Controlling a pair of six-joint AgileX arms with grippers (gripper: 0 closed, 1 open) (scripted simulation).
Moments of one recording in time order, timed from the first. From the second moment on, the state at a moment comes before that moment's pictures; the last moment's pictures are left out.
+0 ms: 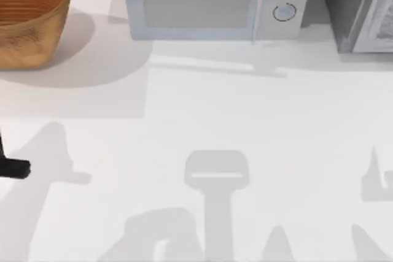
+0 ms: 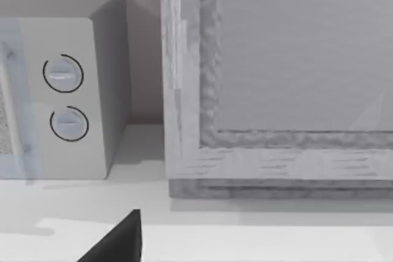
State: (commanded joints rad) left arm -0.03 0.36 0.14 0.19 0.12 0.02; right arm 0.00 0.00 0.00 0.00 0.00 0.00
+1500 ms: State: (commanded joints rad) left arm -0.14 1.54 0.59 0.91 0.69 0.06; right arm 0.00 0.00 0.00 0.00 0.00 0.00
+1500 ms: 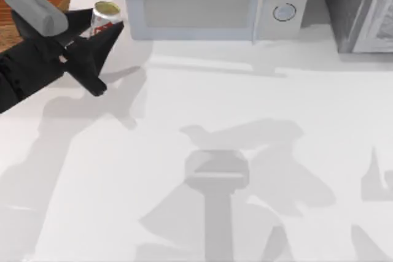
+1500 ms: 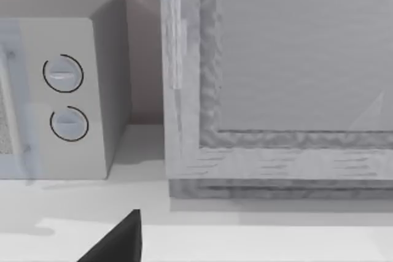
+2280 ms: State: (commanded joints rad) left arm -0.15 1.97 0.76 1.17 1.01 0.07; right arm 0.00 0.00 0.00 0.00 0.00 0.00
